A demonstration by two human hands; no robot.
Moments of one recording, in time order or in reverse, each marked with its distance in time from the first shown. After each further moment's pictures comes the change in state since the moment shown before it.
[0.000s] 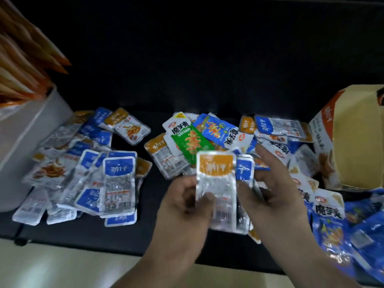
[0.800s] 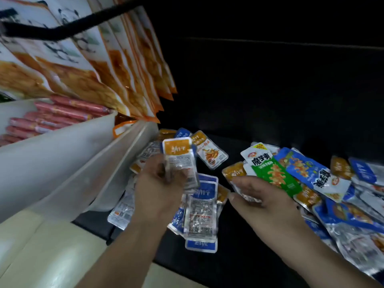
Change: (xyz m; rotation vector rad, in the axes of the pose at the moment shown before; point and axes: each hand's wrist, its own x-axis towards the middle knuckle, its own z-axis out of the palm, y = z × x) left_hand 0.073 0.033 -0.192 0.153 0.516 0.129; right_hand 0.028 -0.048 0.147 -0.179 -0.417 0.025
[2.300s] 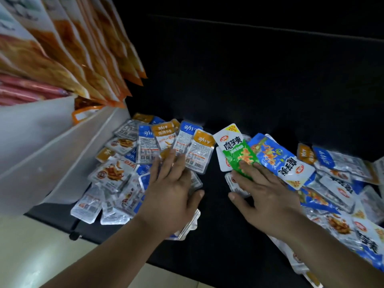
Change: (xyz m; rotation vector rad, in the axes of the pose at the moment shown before) left_hand -0.016 -0.055 0.058 1.028 -0.339 0.804; right_hand 0.024 0.072 -0.062 -1.049 -0.016 -0.204
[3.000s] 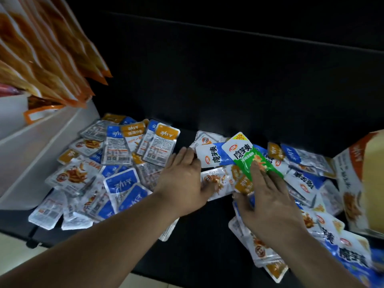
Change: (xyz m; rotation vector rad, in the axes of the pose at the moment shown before) left_hand 0.069 0.077 0.002 -0.117 -0.175 -0.005; right_hand -0.034 0.042 -0.024 0.090 -0.015 0.271
